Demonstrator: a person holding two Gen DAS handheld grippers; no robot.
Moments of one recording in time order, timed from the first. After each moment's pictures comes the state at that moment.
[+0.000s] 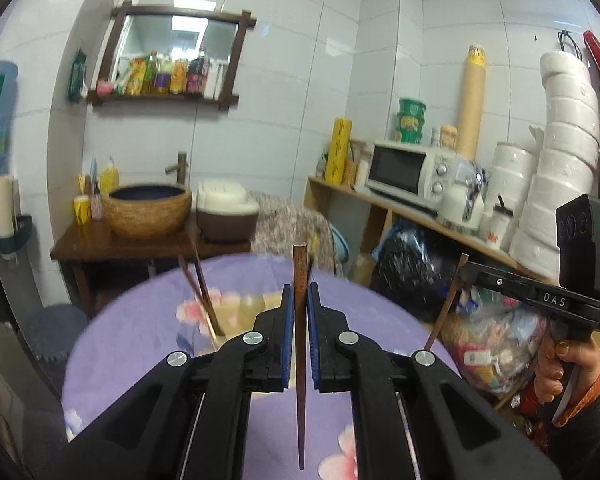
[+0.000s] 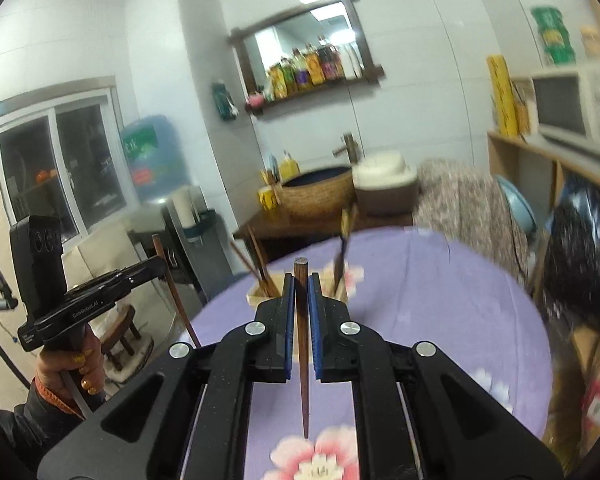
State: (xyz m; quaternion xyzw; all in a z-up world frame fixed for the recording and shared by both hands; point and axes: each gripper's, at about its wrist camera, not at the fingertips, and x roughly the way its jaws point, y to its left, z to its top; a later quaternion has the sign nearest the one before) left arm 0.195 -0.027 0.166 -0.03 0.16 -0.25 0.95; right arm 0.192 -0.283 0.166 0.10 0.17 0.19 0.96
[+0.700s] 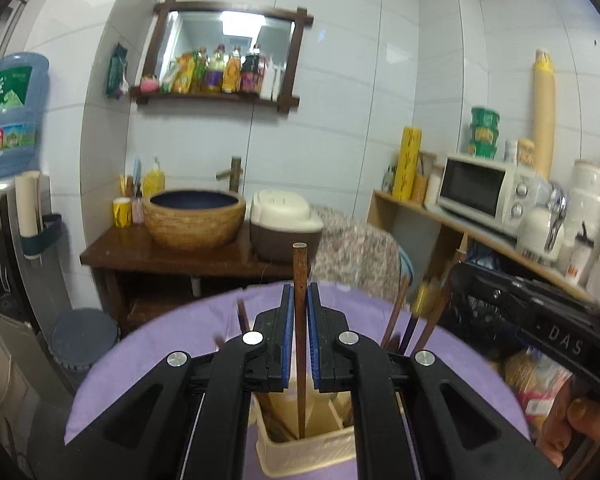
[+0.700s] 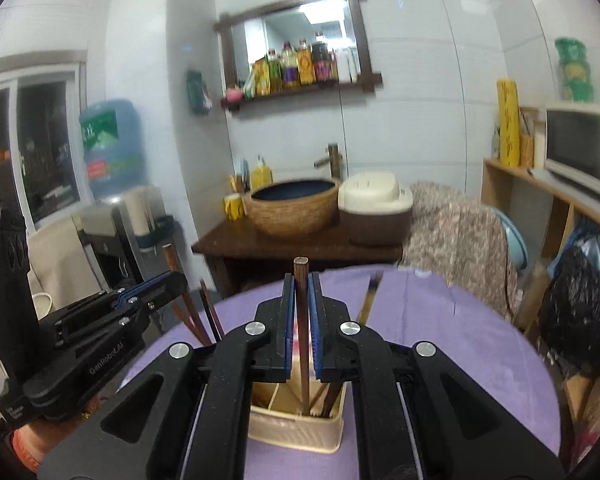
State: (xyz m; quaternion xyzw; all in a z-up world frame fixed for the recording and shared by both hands) left arm 0.307 -0.043 0.127 -0.04 0.16 -0.15 0.98; right arm 0.334 -0.211 0.154 0.05 0.18 0.13 0.97
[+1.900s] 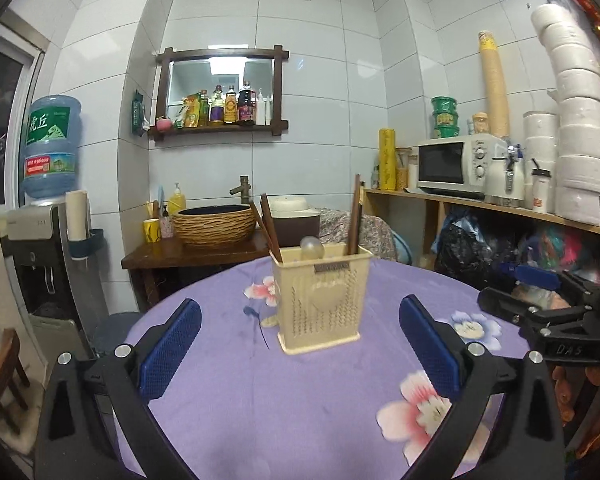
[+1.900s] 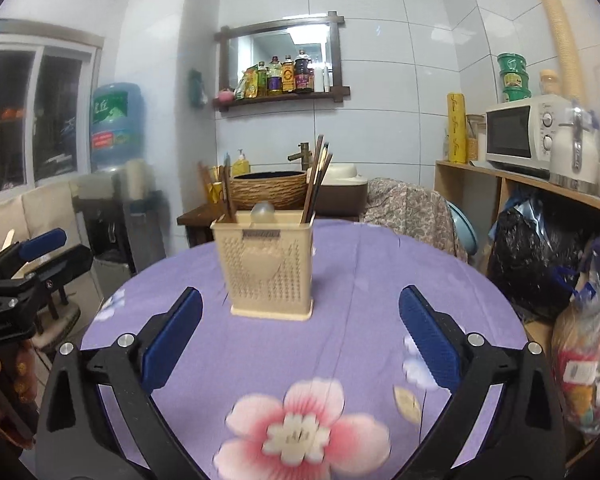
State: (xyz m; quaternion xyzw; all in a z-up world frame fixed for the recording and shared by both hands) left arm 0.091 -0.004 0.048 0.02 0.08 -0.14 0.99; right arm 0.105 -0.225 0.025 0.01 0.12 0.07 0.99
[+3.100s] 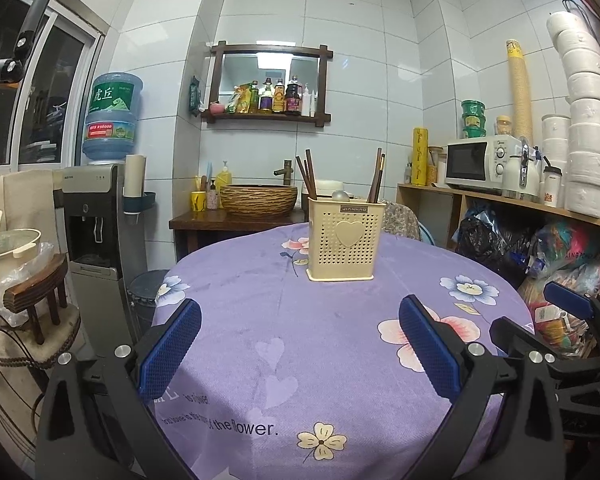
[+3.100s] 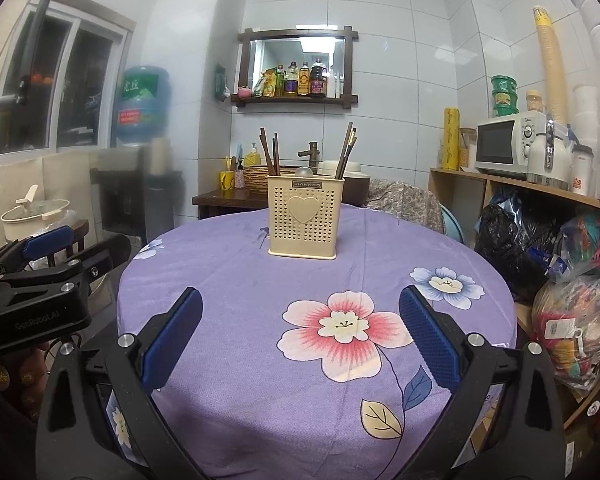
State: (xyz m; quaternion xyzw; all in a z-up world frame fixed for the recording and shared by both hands) left arm -0.013 0.013 -0.011 -0.01 0.09 -0.06 0.99; right arm -0.028 -0.172 -0.034 -0.02 0.11 0.05 0.99
